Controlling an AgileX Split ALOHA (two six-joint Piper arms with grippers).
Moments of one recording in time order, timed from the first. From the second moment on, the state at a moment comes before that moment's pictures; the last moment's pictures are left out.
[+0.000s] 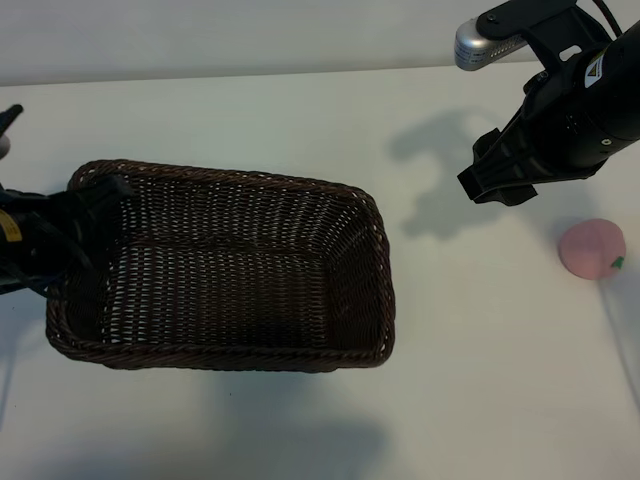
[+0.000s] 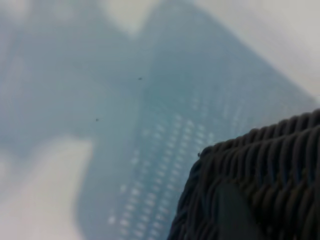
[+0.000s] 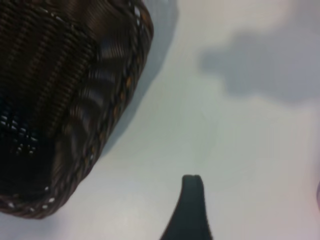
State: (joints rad) left arm -0.24 1.25 -0.61 0.08 0.27 -0.87; right arm 0.32 1.47 -1.20 0.13 0.91 -0.12
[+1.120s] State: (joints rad) left arm -0.24 1.27 -0.64 -0.16 0.10 -0.72; right arm 0.32 1.47 -1.20 0.13 0.91 -0.12
